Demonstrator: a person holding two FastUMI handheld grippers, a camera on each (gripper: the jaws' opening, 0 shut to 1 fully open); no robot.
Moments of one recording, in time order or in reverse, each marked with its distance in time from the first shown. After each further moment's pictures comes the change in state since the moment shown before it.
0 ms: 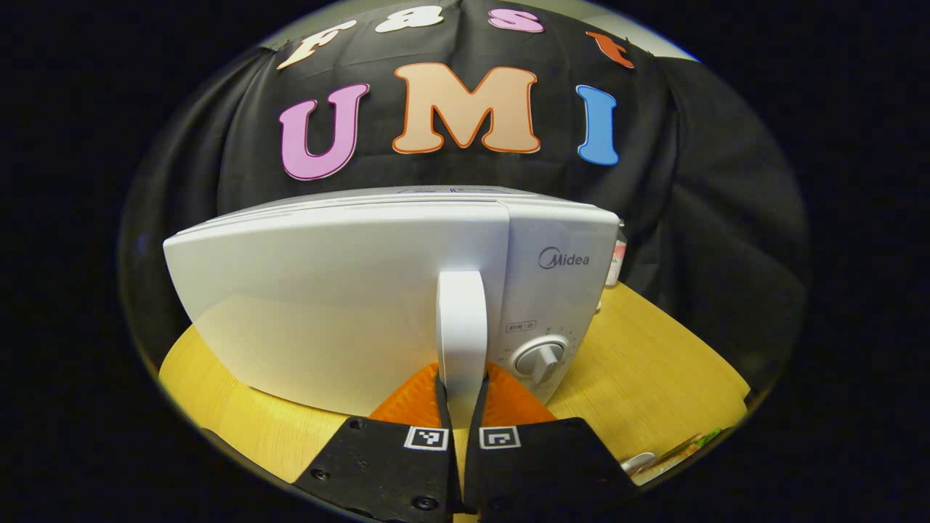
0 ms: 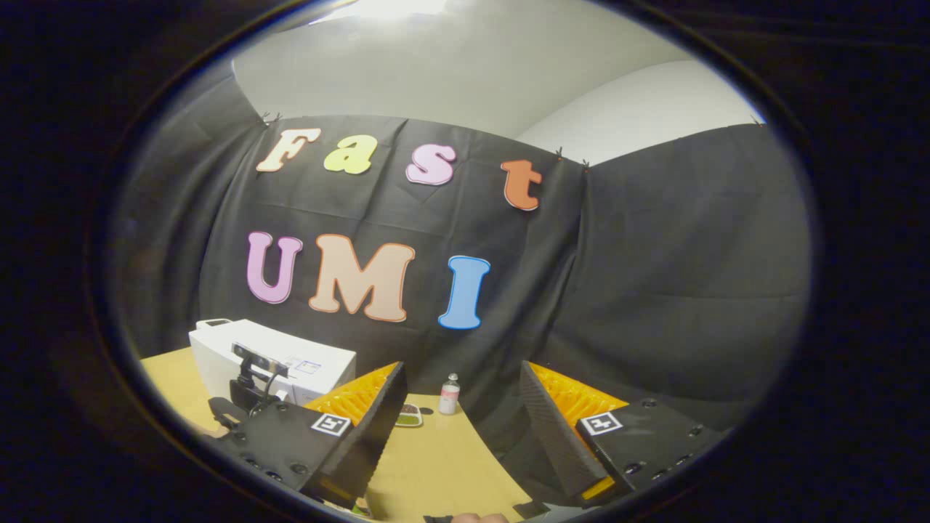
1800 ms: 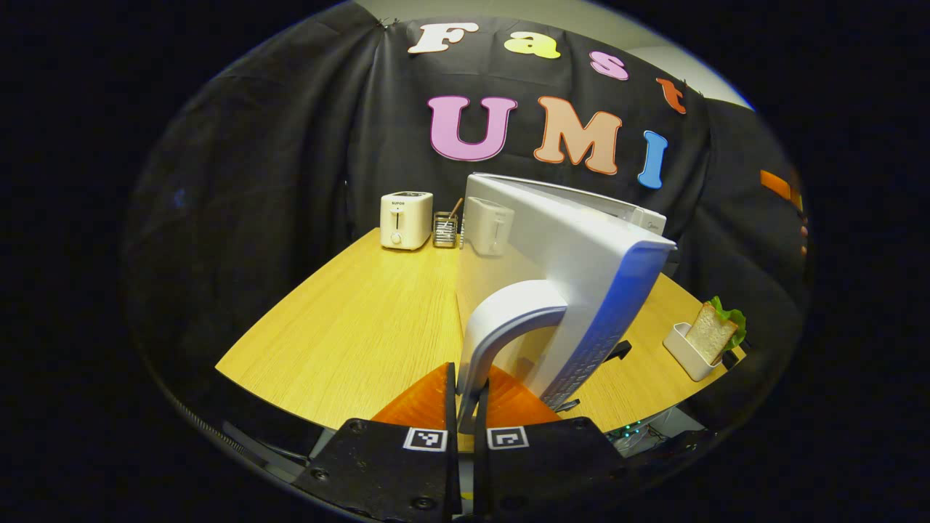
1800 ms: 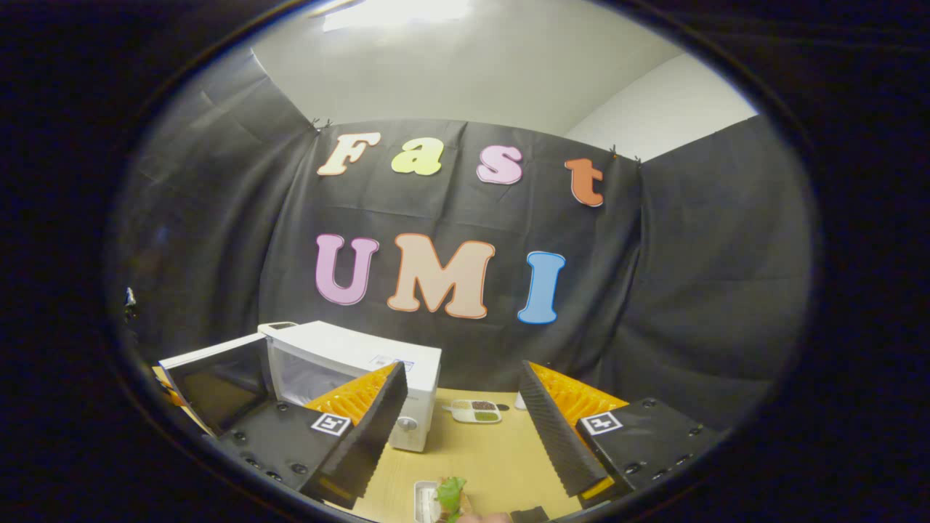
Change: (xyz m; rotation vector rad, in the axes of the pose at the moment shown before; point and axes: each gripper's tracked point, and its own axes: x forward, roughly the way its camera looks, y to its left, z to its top) left arm -0.282 0.258 -0.120 -0.194 0.046 0.120; right arm -0.040 0.152 -0.047 0.043 0.010 0.203
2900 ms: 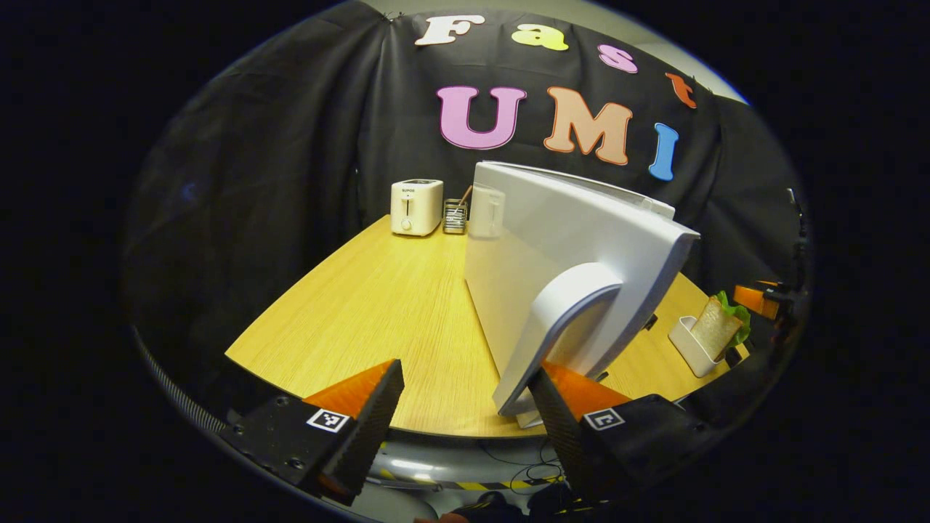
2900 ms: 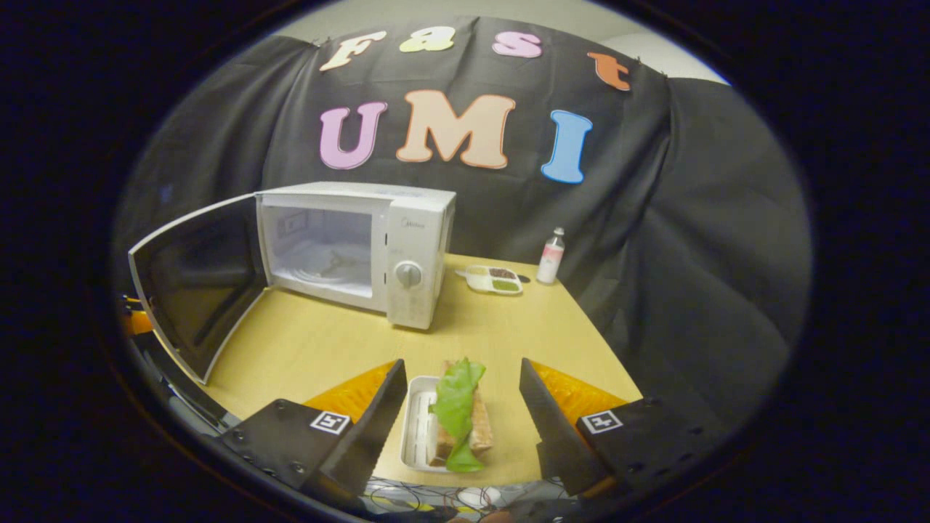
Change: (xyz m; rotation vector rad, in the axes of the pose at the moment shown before) left arm -0.021 0.004 -0.017 0.017 0.036 0.060; right arm -0.007 0.007 -0.244 -0.027 0.510 0.050
